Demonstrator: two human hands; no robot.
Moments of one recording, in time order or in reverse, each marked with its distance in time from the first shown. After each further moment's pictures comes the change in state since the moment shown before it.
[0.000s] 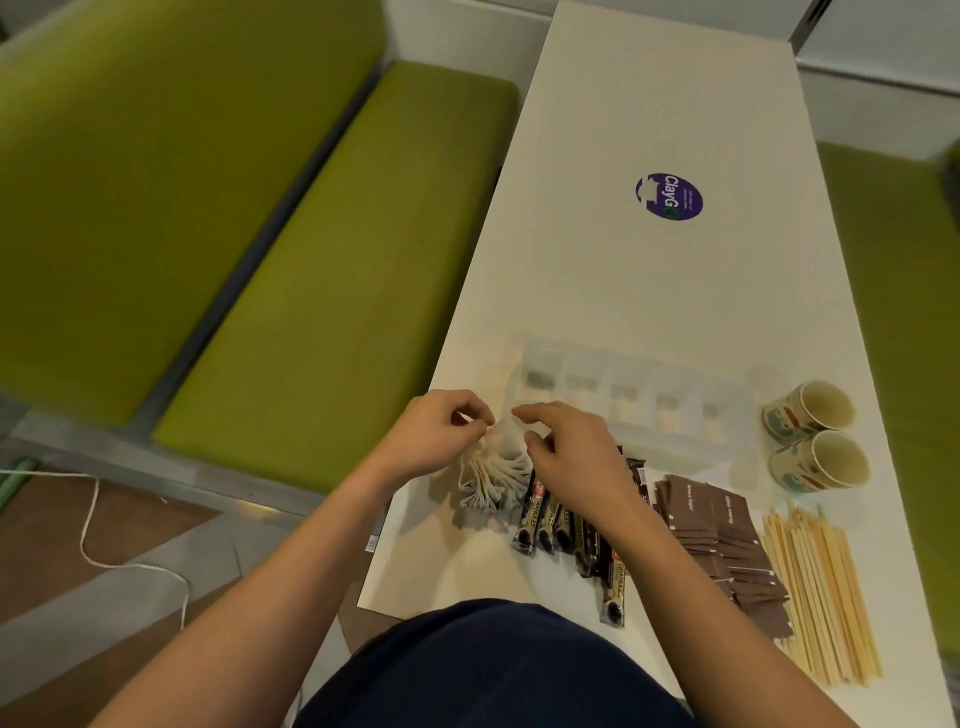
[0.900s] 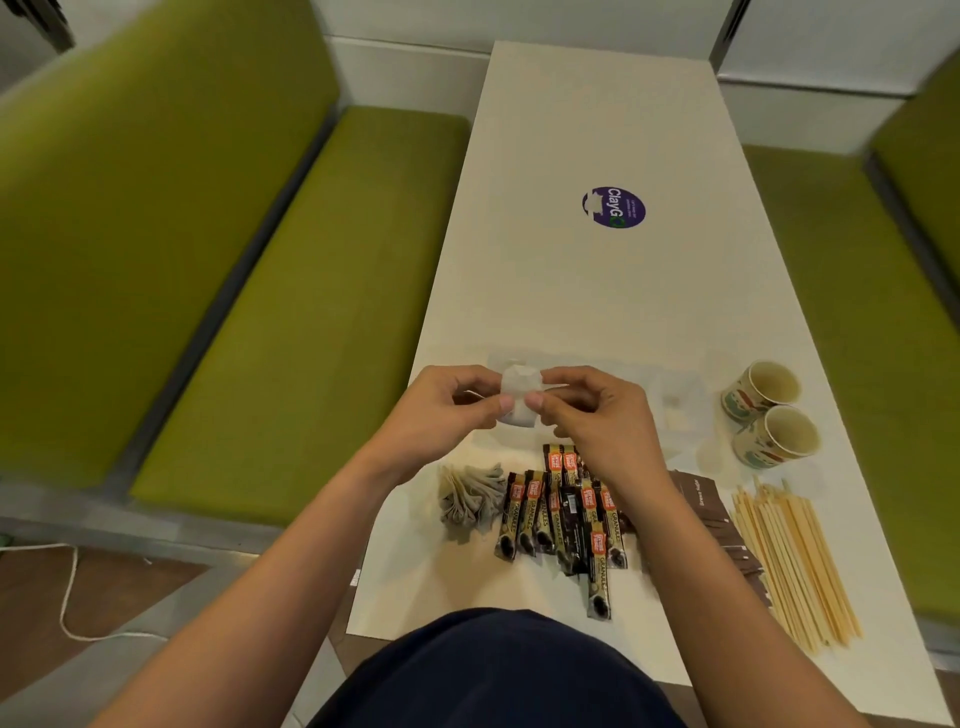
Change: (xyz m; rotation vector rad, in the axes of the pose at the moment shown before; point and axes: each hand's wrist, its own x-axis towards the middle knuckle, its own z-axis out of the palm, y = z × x) left_hand 0.002 0.060 0.000 -0.427 -0.102 0.206; right_hand -0.020 0.006 -0.053 0.753 0.306 0.109
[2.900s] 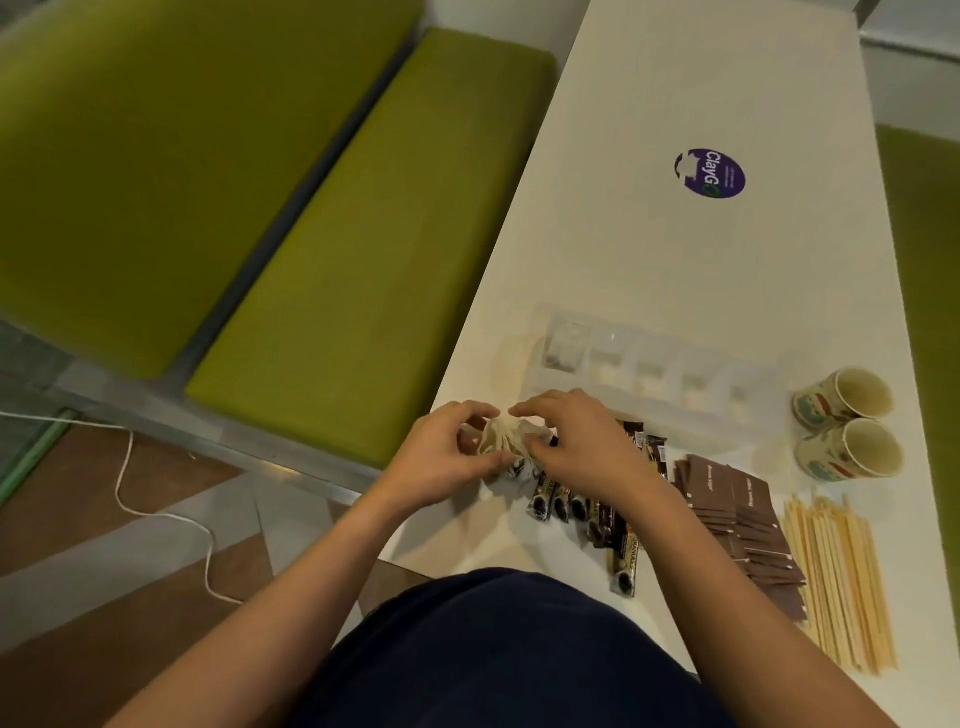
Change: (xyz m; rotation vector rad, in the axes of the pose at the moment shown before) left_hand -0.072 -0.079 -0.001 0.340 0.203 -0.189; right_hand -0.001 0.037 0.048 -0.900 -0.563 -0.231
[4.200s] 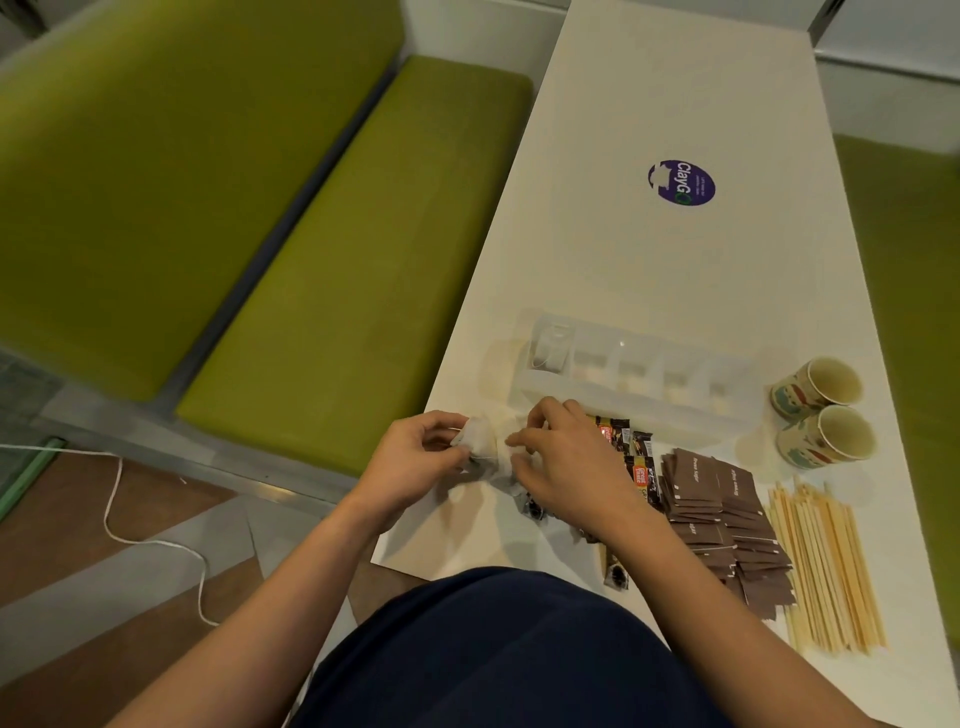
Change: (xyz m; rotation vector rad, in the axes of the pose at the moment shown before) left_hand -0.007 -0.016 -0.003 -0.480 0.025 -0.177; right_hand -0.027 -0.004 0.018 -0.167 0.155 -0.060
